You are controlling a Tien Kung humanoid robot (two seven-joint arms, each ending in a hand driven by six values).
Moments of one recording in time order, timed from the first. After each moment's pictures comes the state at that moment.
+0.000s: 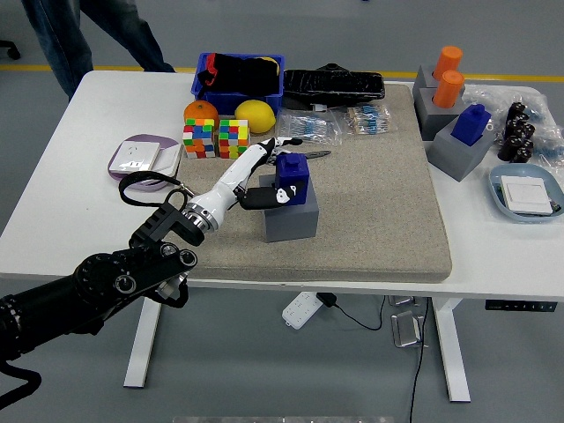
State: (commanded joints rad) left arm -0.80 0.14 -0.27 -0.90 0.82 0.40 -0.38; right arm 0.05 -0.43 1.25 0.32 -1.40 0.23 -0.15
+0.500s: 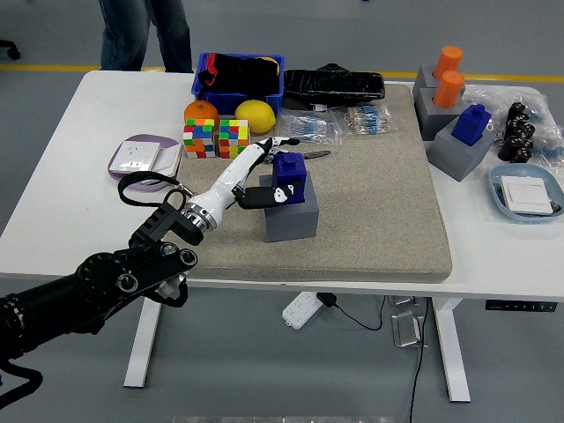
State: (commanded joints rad) left arm -0.80 0.13 -0.25 -0.87 0.81 0.41 -0.39; right arm 0.05 -0.43 1.26 0.32 -1.40 0.23 -0.14
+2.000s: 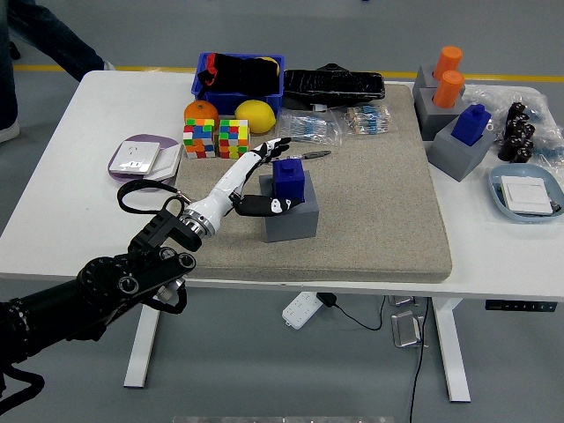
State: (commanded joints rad) left arm -0.79 0.12 -0.24 -0.82 0.75 0.38 -0.43; right arm 0.05 -0.43 1.26 0.32 -1.40 0.23 -0.14
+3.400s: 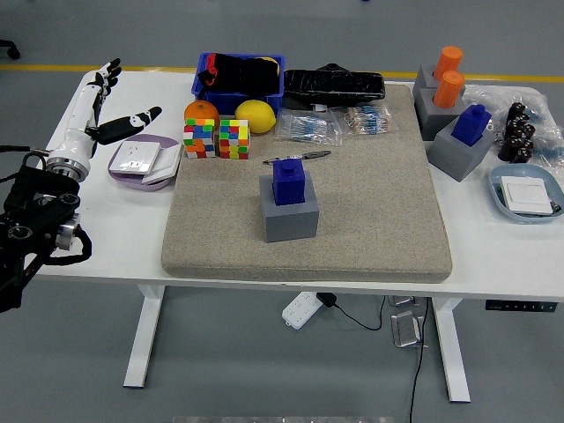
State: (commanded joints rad) left arm -0.78 0.36 -0.56 -0.63 0.64 0.35 -0.46; right arm 0.05 -0.43 1.28 0.32 -1.41 0.23 -0.15
